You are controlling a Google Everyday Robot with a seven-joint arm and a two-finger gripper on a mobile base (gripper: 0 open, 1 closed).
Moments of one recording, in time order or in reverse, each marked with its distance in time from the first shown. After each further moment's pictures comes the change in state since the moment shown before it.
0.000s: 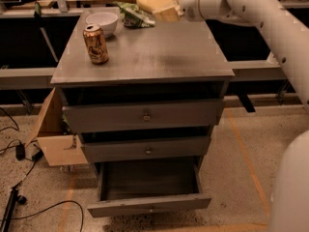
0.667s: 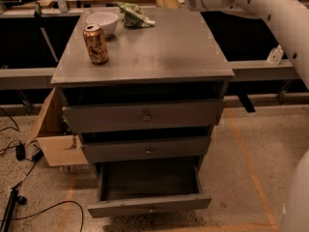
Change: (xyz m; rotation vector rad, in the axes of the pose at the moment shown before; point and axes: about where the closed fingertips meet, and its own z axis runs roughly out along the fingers) arm -0.036 -0.007 -0.016 0.075 -0.027 0.045
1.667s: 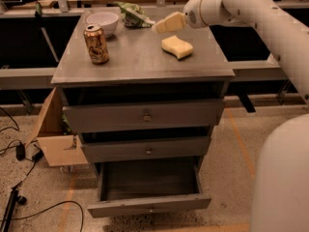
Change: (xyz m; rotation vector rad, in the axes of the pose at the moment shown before) arm 0.085 -0.006 0.019 -0.016 0.201 0.217
